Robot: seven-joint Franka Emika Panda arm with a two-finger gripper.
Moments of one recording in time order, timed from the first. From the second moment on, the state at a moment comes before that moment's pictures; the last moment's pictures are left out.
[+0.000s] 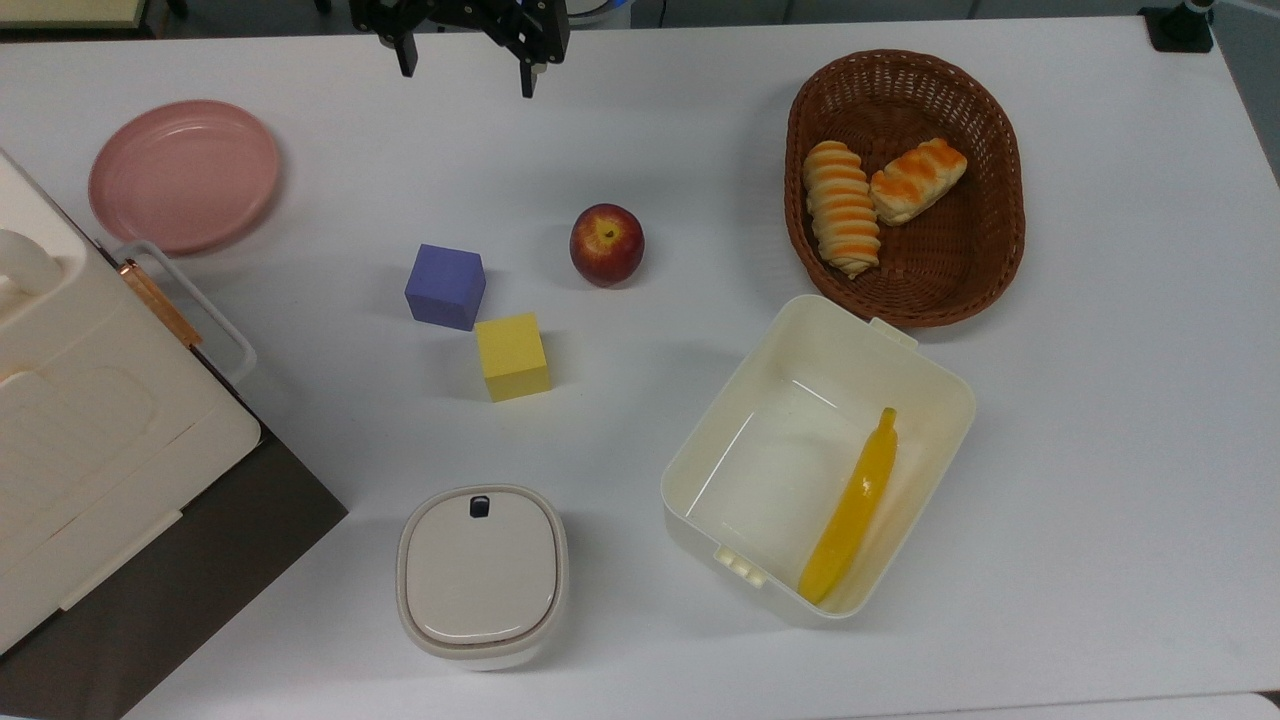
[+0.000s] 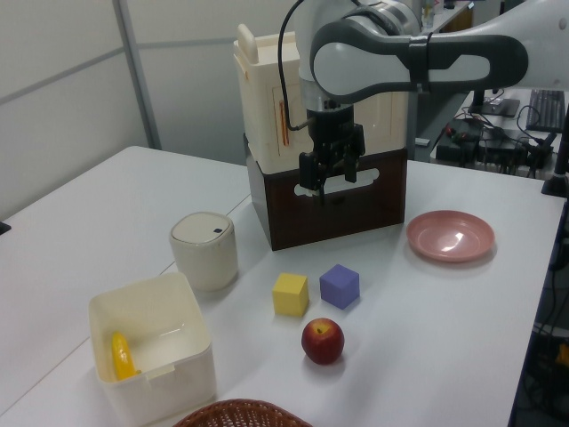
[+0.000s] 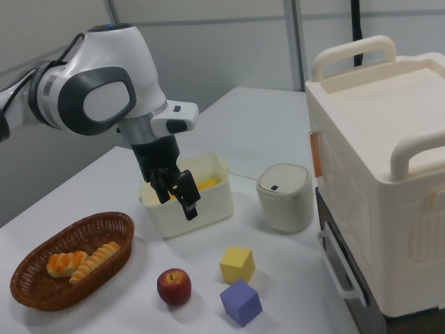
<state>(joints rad) 0.04 0.06 -0.08 -1.59 -0.05 1.64 0.12</state>
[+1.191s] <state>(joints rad) 0.04 0.08 0.21 -1.61 -0.04 1.66 0.11</state>
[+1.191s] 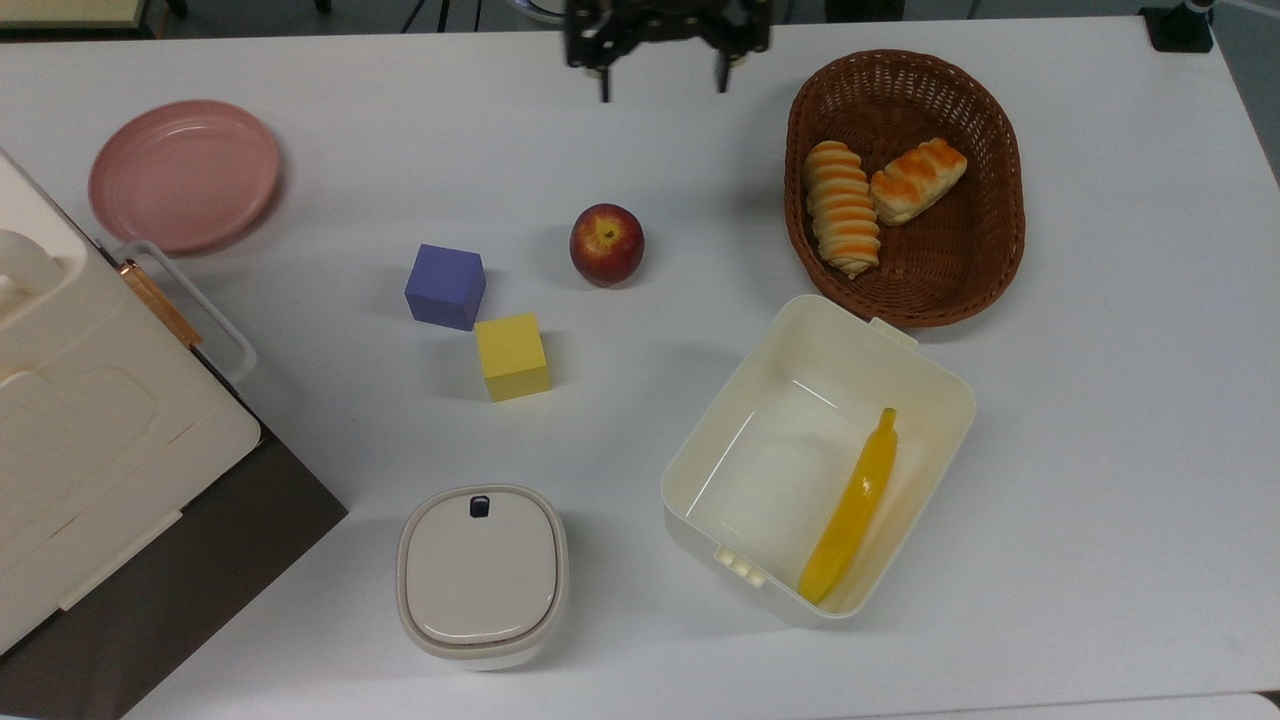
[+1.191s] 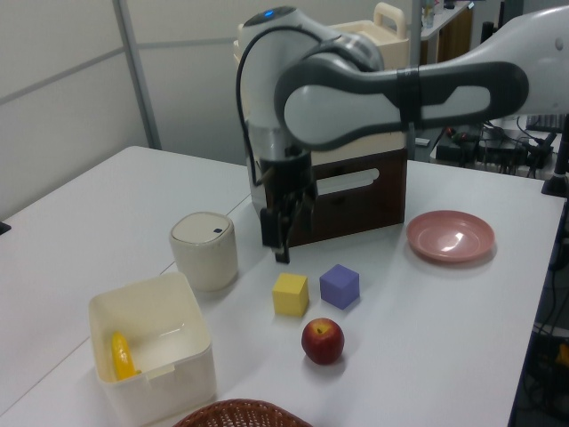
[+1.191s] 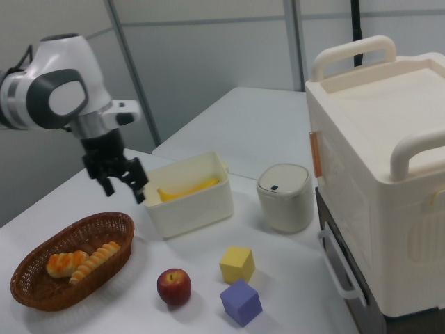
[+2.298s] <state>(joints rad) 0.30 0.35 0.31 -1.69 -0.04 1.92 0.32</state>
